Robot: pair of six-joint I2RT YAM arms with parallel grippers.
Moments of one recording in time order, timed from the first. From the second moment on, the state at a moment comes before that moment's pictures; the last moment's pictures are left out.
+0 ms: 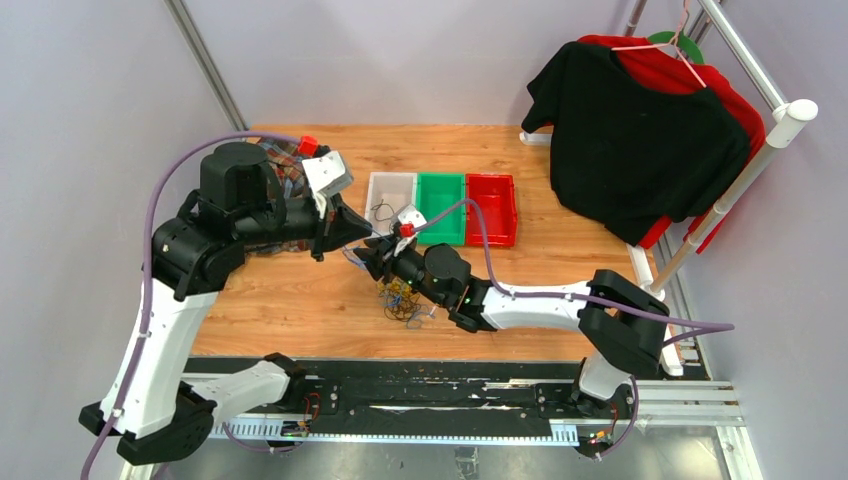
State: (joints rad) left arm -0.49 1.04 1.65 -1.03 0.63 0.23; right arm 1.14 1.64 0.92 0.78 0.20 0.17
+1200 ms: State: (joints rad) left arm -0.50 1.38 1.58 -0.63 0.39 0.21; right arm 0.82 0.98 0.51 0.47 0.59 0.24
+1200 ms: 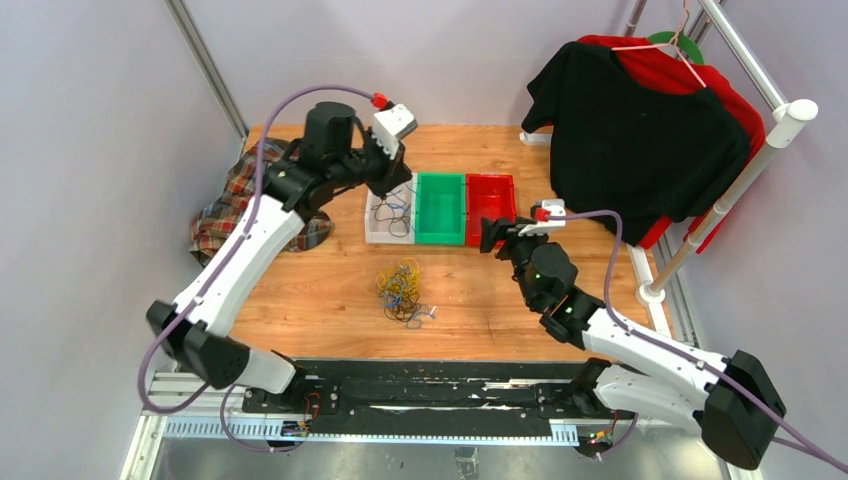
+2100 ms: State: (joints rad) left arm -0.60 2.09 1.88 -0.47 0.15 0.28; right arm 0.64 0.95 0.48 0.41 0.63 0.20
